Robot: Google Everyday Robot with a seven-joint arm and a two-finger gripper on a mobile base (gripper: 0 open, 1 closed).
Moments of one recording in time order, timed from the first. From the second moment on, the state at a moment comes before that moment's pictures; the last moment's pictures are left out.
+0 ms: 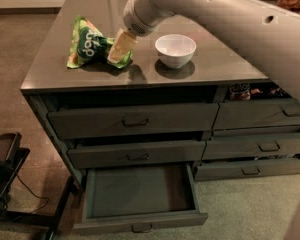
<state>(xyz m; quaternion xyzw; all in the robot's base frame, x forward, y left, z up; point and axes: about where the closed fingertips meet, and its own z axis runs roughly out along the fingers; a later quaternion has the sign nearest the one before) 0.712 0.053 0.954 -0.57 0.69 -0.01 0.44</state>
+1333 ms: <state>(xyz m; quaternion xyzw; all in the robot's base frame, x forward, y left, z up) 0.761 0.109 0.917 -0.58 0.70 0.03 0.42</state>
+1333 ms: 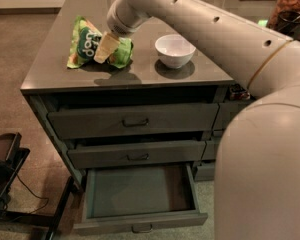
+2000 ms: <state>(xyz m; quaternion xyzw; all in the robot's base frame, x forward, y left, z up) 0.769 0.126 0.877 -0.58 0.71 0.06 0.39</state>
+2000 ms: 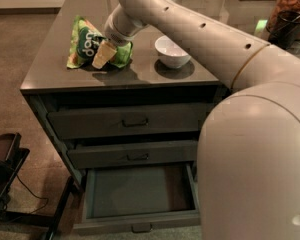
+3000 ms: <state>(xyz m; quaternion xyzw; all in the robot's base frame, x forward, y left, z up) 0.744 0.112 0.895 -0.60 0.69 0.06 0.39</state>
